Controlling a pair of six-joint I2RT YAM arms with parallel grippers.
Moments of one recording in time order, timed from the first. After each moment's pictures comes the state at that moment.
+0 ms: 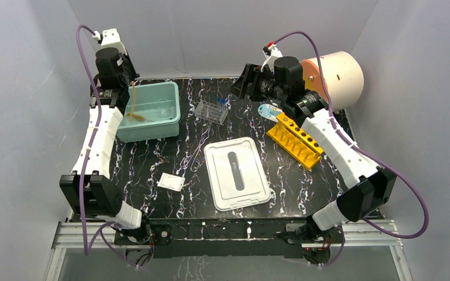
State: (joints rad) left arm -0.02 1.50 1.58 -0.29 -0.21 -0.11; right arm 0.55 1.48 1.57 -0.40 -0.25 0.55
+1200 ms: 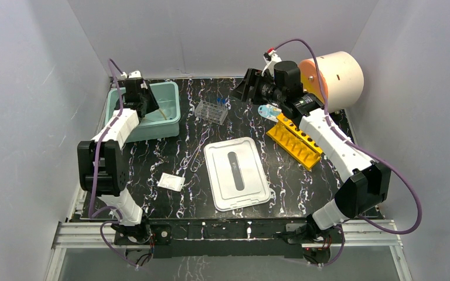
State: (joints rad) left arm -0.01 1.71 1.29 -0.21 -0.10 -0.32; right arm 0.50 1.51 1.49 -0.33 -0.31 0.57
